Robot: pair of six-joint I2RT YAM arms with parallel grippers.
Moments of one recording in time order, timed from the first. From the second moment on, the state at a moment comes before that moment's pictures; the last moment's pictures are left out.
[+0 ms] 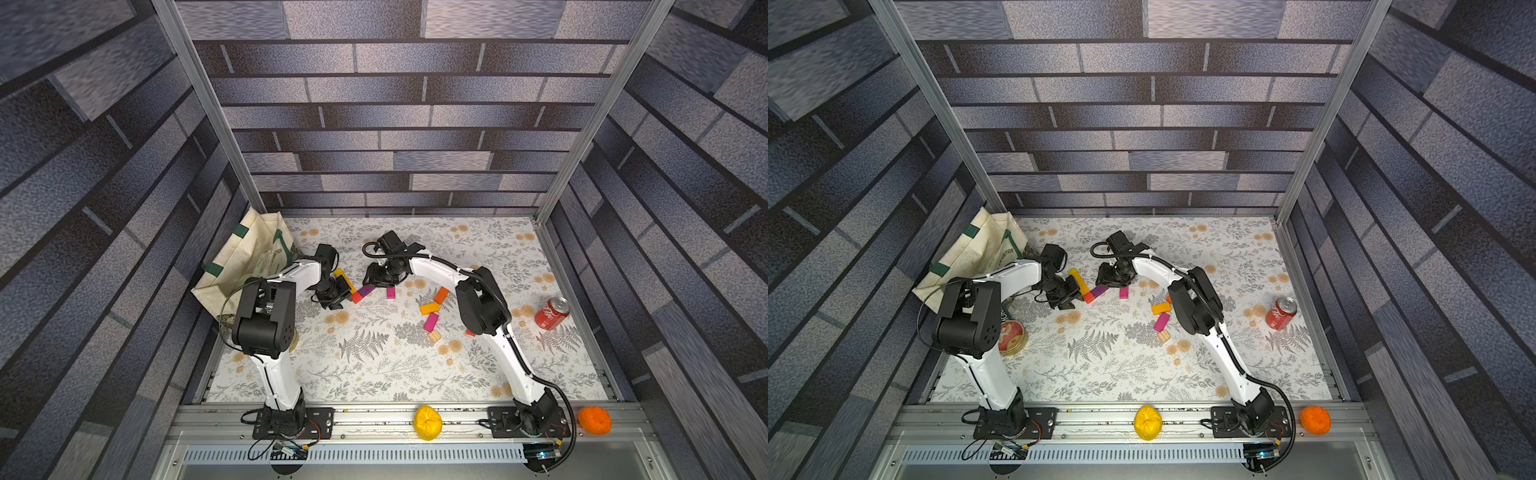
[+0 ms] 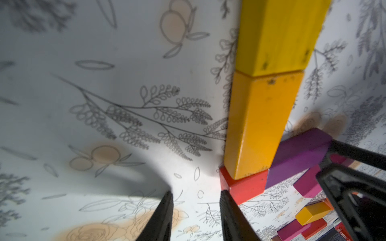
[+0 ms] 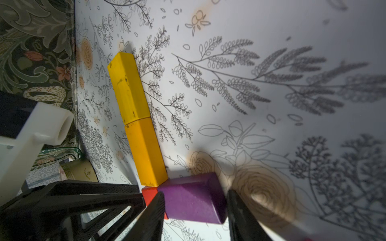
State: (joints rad) left arm -0.14 1.86 1.17 -0.72 0.34 -0.70; right arm 0.70 2.47 2.07 -0.66 -0.45 0.58
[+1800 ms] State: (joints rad) left arm -0.49 1.98 1.64 -0.97 0.15 -0.54; right arm 0.60 1.68 1.44 -0.56 -0.15 0.55
